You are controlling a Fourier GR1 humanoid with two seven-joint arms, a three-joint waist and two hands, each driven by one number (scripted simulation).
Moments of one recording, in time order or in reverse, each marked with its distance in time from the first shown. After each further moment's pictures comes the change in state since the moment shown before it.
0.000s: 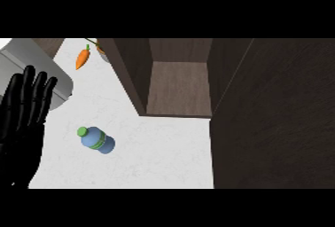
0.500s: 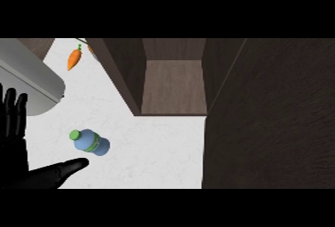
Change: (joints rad) left arm 0.109 -0.090 0.068 -0.043 -0.074 0.218 0.146; right arm 0.157 0.002 0.029 -0.131 -0.159 0.081 0.070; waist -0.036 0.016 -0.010
